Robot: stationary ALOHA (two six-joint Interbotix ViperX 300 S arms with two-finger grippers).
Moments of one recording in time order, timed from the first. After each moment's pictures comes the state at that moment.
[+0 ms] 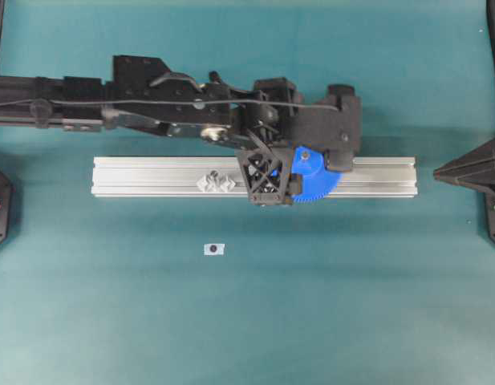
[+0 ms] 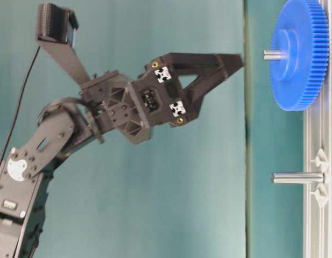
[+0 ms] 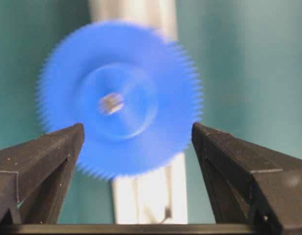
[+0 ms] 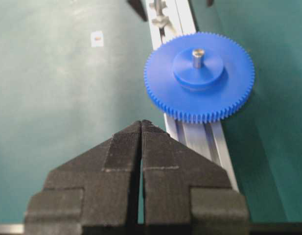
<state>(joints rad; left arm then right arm) 0.08 0.27 -0.02 0.02 0.63 0.14 -0.05 -1.23 1.27 0.03 0.37 0.12</state>
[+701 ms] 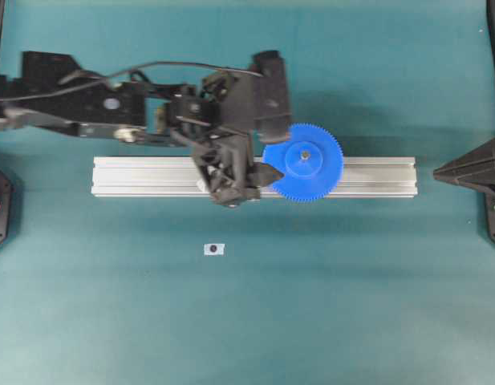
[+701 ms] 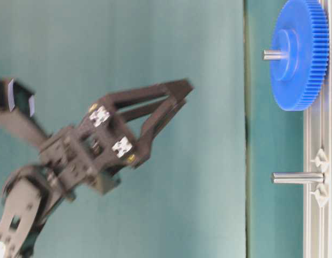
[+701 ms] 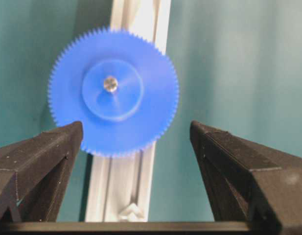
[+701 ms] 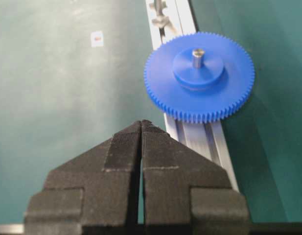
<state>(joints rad) 0.08 0.00 0.29 0.02 0.28 -0.02 -0.04 -1.23 1.27 0.03 0.37 0.12</state>
